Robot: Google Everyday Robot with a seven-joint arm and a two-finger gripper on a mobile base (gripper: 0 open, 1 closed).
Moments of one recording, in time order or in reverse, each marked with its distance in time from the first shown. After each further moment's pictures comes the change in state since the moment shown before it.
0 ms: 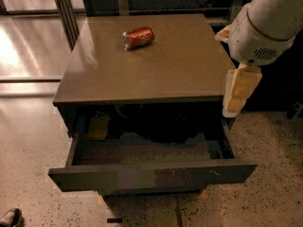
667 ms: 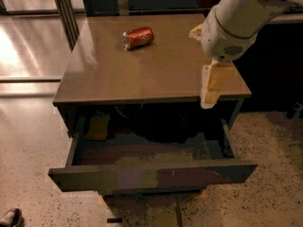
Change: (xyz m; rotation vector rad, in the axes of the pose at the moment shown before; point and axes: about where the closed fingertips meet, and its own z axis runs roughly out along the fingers) arm -0.041 -0.028 0.032 0.004 -0.057 -0.122
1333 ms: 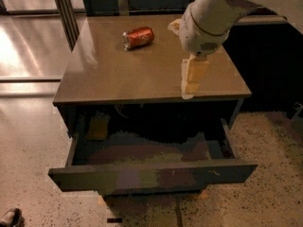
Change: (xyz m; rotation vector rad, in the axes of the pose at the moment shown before) arm -0.039 -0.034 0.025 0.060 -0.052 -0.107
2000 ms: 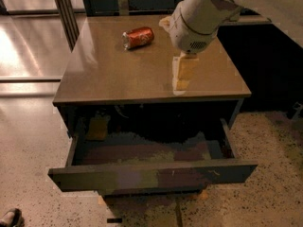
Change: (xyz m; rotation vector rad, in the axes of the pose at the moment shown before) arm -0.016 -0.017 0.011 0.044 -0.014 -0.039
